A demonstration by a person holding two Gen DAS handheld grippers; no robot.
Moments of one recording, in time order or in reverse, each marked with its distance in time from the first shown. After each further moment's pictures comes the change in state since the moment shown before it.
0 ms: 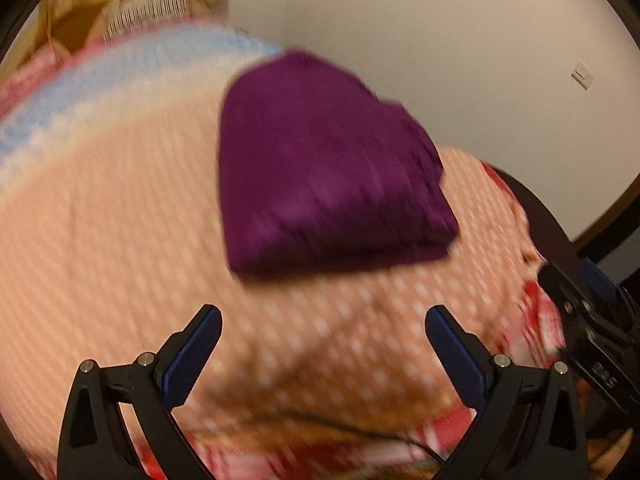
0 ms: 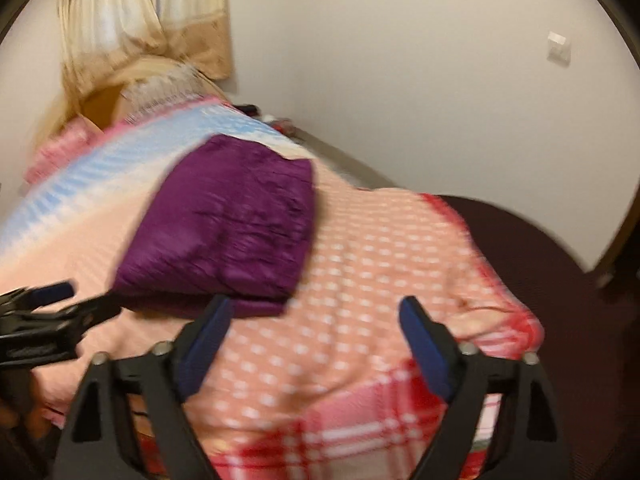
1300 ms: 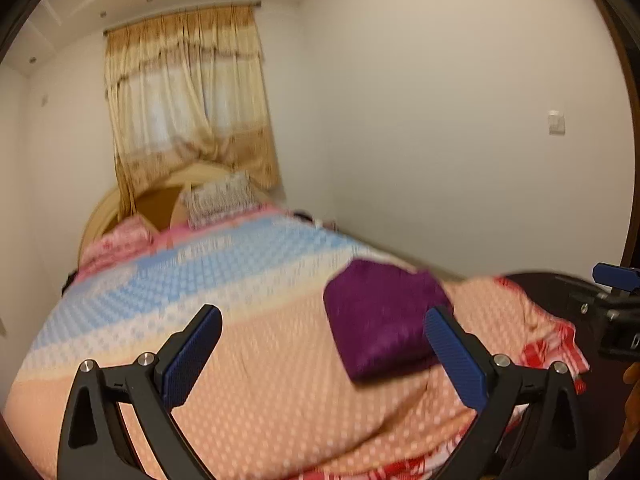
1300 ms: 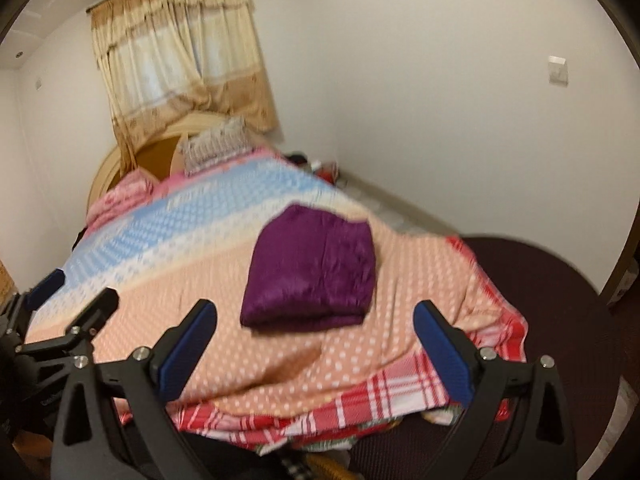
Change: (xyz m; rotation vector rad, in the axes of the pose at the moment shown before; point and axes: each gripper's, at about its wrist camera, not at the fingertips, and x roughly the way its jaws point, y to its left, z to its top) left arm -0.240 -0.051 -0.049 0.217 -0.679 0.351; right arm -0.161 0.005 0.022 0.083 -0.186 0.250
